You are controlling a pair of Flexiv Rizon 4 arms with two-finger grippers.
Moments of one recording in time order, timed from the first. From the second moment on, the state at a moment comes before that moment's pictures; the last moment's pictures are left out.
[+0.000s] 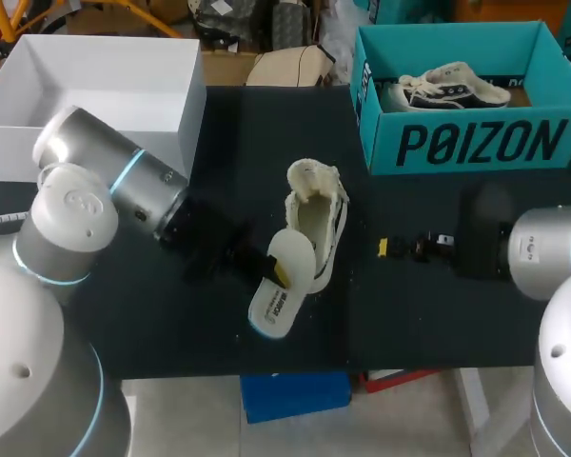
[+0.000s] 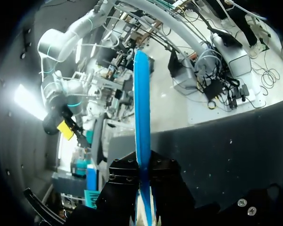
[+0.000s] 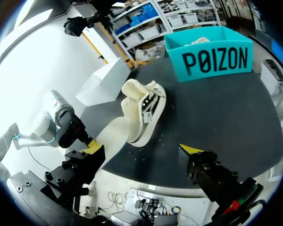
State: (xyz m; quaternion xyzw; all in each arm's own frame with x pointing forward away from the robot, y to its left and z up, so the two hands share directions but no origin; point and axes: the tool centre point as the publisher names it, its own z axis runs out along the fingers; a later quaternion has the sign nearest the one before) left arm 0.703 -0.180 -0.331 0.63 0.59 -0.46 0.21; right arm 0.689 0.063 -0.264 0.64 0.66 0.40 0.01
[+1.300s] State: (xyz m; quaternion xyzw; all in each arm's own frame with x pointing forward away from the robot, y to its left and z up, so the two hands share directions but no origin) left arm 0.712 -0.194 -0.340 0.67 0.57 -0.46 0.08; right arm 0.677 0.049 -0.250 0.64 0.65 0.41 0.02
